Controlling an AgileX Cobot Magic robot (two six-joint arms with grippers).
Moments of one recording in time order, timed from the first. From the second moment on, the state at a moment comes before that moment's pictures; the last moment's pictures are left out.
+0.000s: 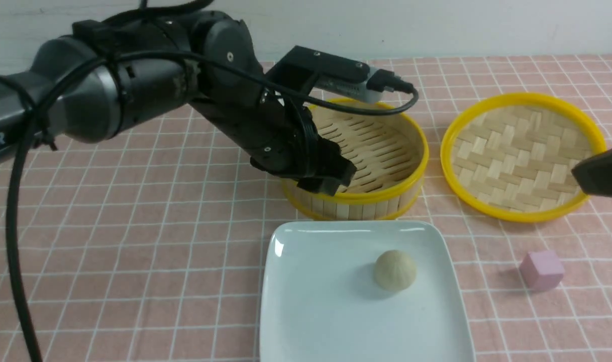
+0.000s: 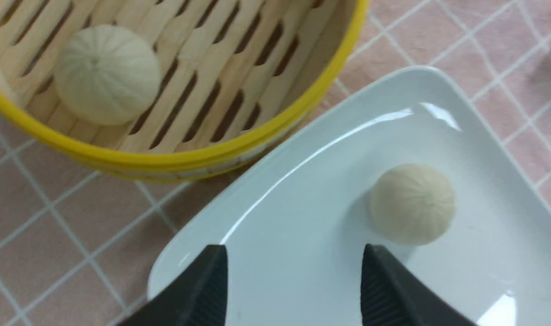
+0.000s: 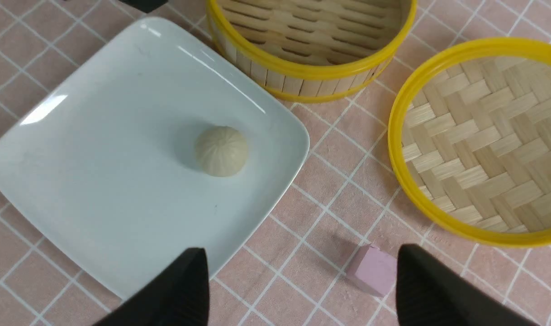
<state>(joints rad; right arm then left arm) 0.43 1.04 -1.23 0.11 1.10 -0.25 -0.58 1.71 -1.43 -0.28 0.77 0.26</state>
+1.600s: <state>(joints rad) 0.43 1.01 -1.22 0.17 1.10 -0.26 -0.49 2.12 -1.66 -0.17 0.52 0.45</state>
